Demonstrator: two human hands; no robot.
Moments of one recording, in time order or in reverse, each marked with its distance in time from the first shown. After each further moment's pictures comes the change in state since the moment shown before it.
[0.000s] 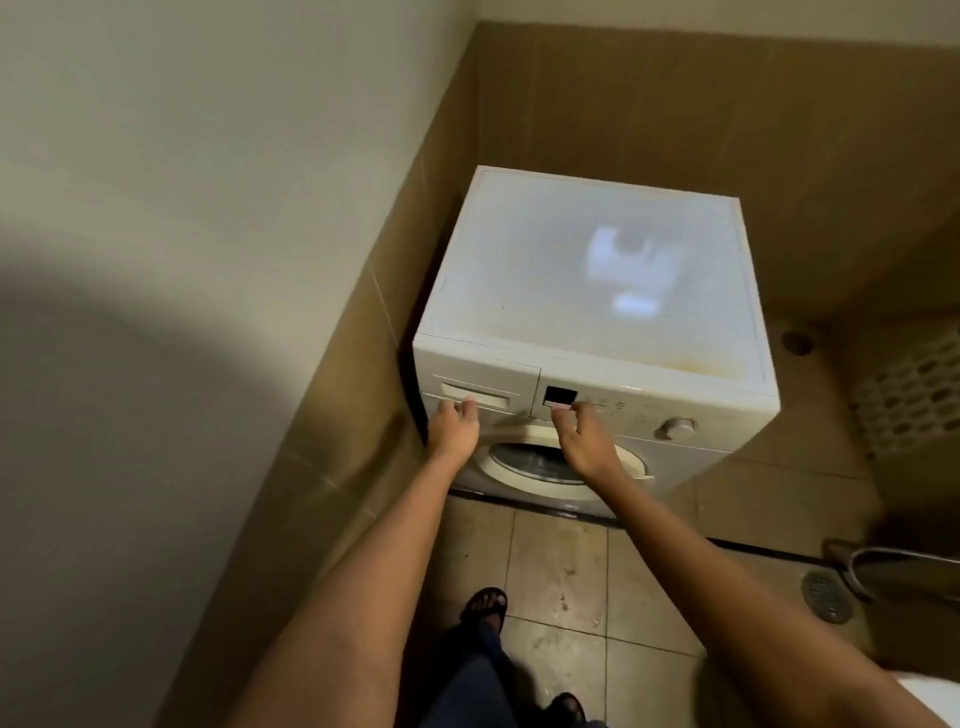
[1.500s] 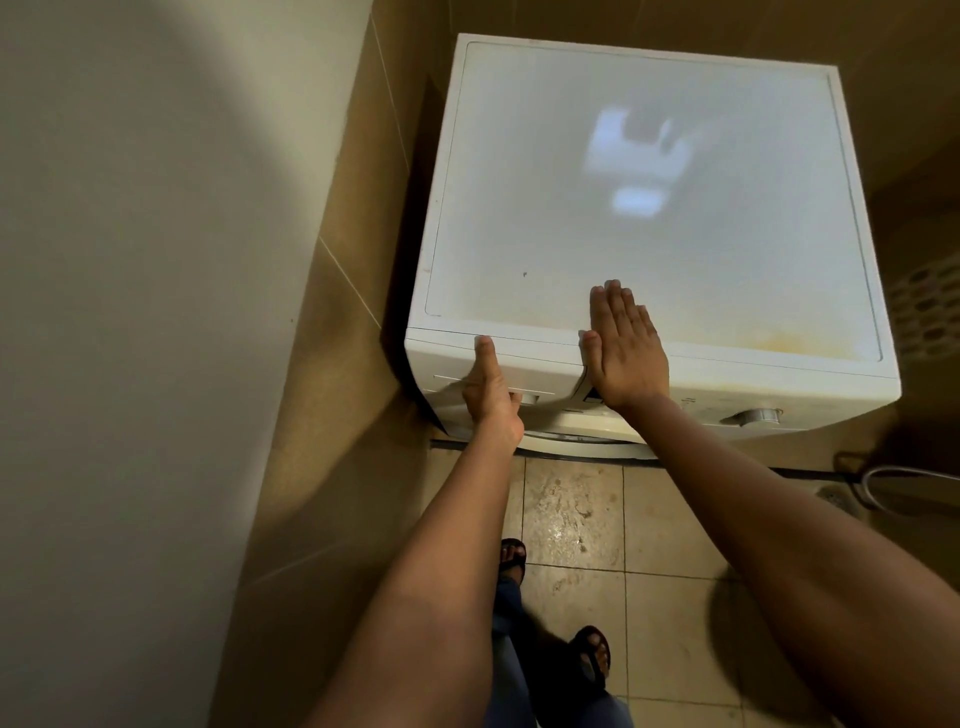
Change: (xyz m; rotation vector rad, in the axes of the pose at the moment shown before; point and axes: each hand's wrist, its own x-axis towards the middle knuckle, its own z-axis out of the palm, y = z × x) left_hand 0.137 0.025 0.065 -1.111 -0.021 -0.541; right_hand 0.177 0.030 0.029 -0.683 0.121 -0.228
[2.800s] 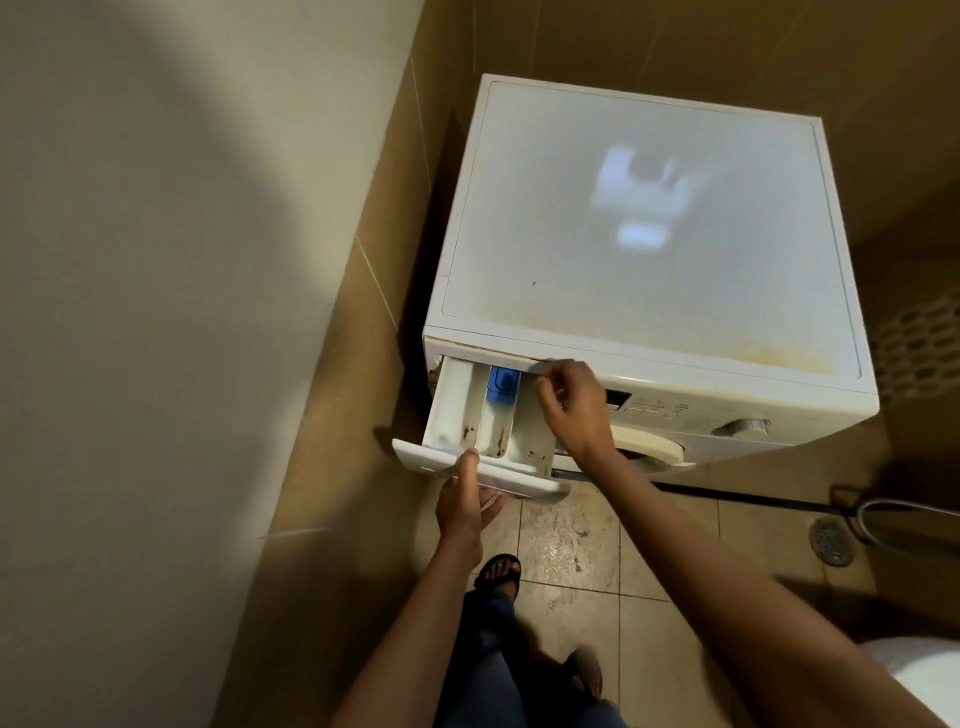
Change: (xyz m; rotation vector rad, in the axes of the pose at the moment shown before) left_hand -0.032 -0.051 -0.137 0.248 0.042 -0.054; right_hand -0.056 -0.073 0.005 0.684 0.133 0.050
